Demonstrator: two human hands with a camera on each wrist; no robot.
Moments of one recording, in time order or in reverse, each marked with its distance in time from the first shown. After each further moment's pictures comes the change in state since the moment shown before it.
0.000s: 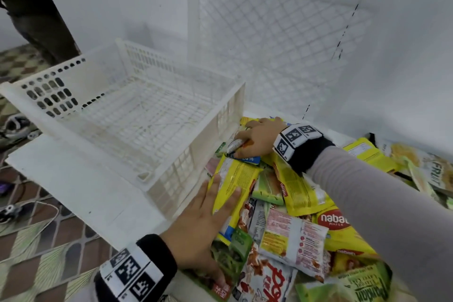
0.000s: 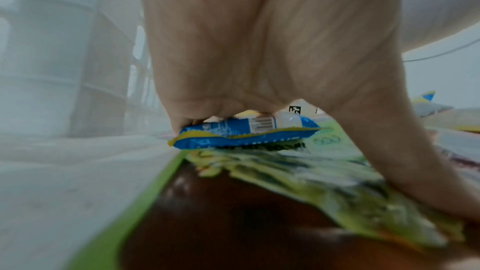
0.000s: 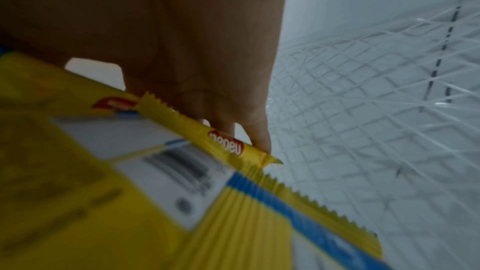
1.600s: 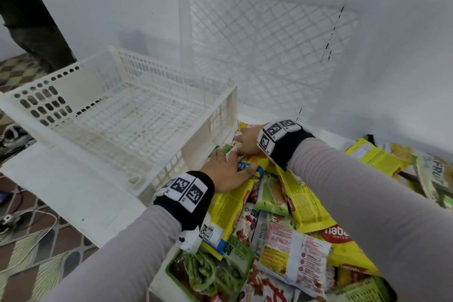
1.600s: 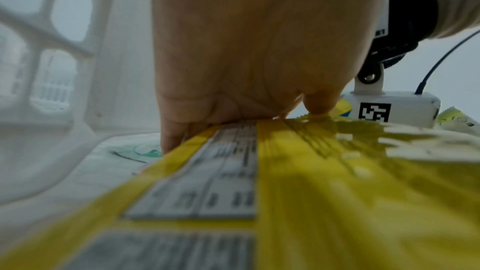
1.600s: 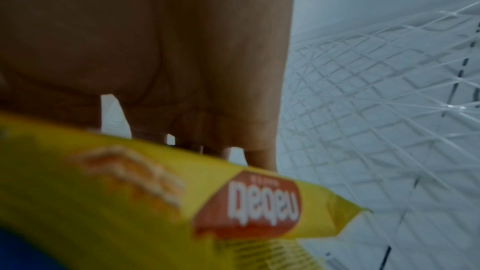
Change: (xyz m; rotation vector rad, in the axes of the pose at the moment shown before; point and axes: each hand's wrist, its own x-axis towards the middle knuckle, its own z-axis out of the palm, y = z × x) left_hand 0.096 0.015 -0.064 -0.181 0.030 -0.284; right_hand -0.009 -0.012 -0.015 0.204 -0.190 0.069
